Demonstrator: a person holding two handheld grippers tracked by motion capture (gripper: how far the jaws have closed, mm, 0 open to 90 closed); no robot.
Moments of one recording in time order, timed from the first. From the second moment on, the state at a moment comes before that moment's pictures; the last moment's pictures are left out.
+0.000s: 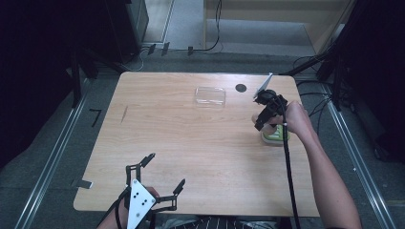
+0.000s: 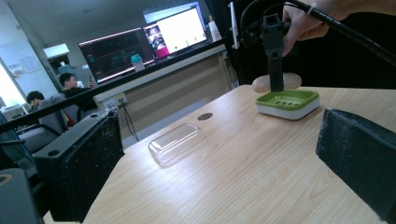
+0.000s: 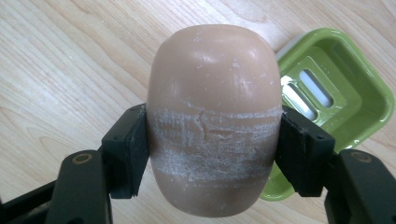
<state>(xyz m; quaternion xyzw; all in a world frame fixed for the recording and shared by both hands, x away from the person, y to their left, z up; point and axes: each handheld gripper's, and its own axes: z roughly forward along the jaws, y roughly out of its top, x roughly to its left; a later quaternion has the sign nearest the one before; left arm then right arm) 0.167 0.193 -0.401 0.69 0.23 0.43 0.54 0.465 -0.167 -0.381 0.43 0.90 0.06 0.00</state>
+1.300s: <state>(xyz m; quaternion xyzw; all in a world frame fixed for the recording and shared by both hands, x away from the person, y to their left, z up) 0.168 0.193 -0.401 0.69 0.23 0.43 0.54 0.490 -0.206 -0.396 0.50 0.87 0.07 -0.01</state>
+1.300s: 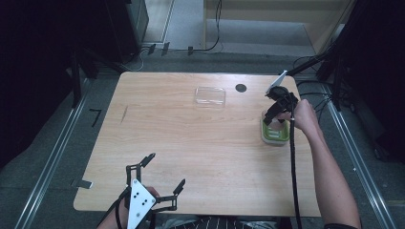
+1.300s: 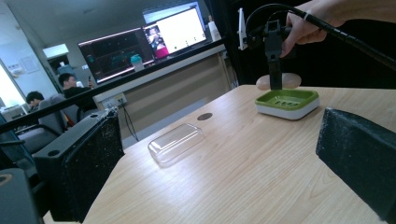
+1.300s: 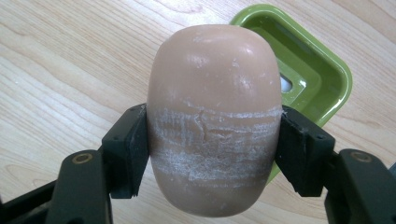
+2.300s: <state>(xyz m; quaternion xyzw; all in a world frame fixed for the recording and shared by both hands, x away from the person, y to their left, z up) 0.167 0.193 -0.401 0.69 0.23 0.43 0.54 0.497 -0.217 -0.417 0.54 0.84 0.06 -0.01</state>
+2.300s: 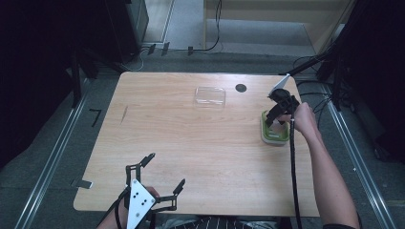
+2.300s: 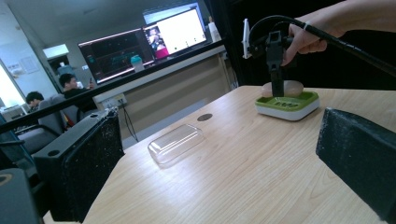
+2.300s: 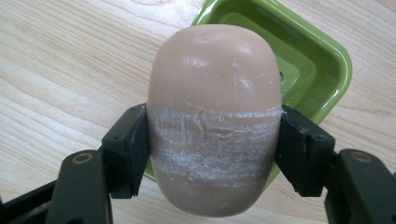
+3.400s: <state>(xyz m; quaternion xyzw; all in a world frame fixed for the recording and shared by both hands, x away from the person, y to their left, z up) 0.167 0.193 -0.401 0.69 0.23 0.43 0.54 0.506 -0.225 -0.440 0.56 0.83 0.05 -0.01</state>
